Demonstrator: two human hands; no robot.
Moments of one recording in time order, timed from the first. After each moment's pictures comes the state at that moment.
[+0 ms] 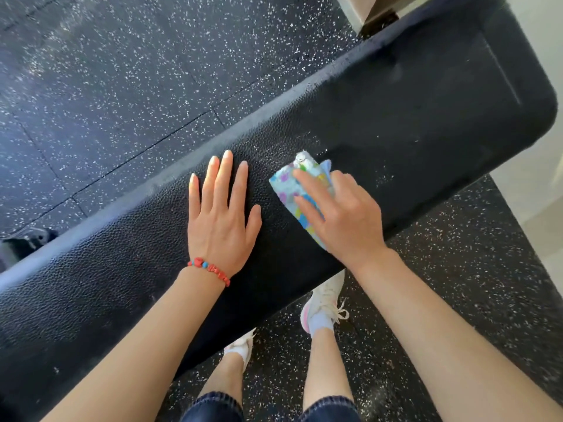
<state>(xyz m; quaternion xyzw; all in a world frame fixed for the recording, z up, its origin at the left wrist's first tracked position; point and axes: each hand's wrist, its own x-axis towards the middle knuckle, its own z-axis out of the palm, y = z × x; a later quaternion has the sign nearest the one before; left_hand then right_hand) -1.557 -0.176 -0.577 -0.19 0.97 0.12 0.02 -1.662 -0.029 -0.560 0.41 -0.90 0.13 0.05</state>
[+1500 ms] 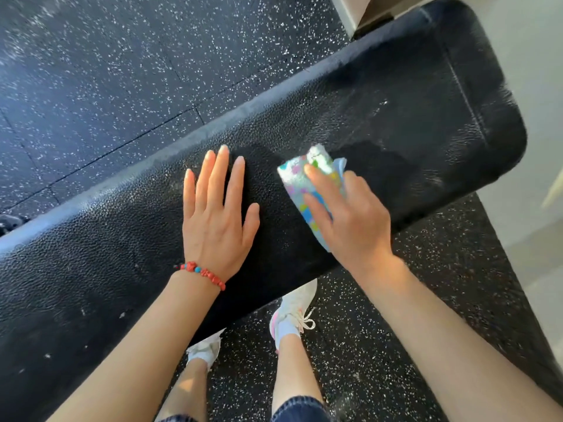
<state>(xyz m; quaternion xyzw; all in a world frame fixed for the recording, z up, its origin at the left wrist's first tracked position) -1.623 -0.118 -0.572 -0.22 0.97 0.13 -0.03 -1.736 0.027 -0.561 0.41 -0.90 0.15 0.02</state>
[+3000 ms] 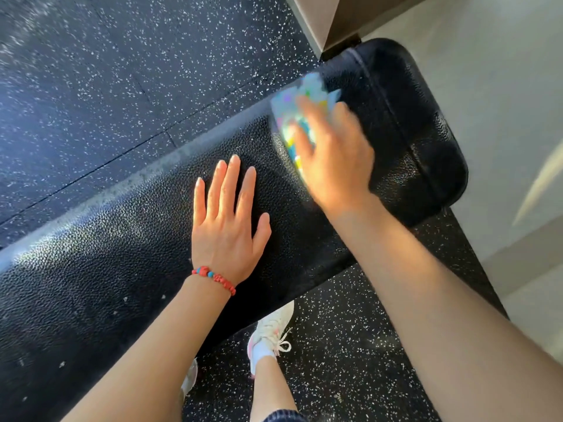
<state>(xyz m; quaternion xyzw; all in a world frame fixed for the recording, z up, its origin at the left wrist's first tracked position) -1.703 -0.074 -0.589 -0.19 0.98 0.10 -0.02 -1.856 0.005 -0.563 0.28 -0.94 0.20 -0.03</state>
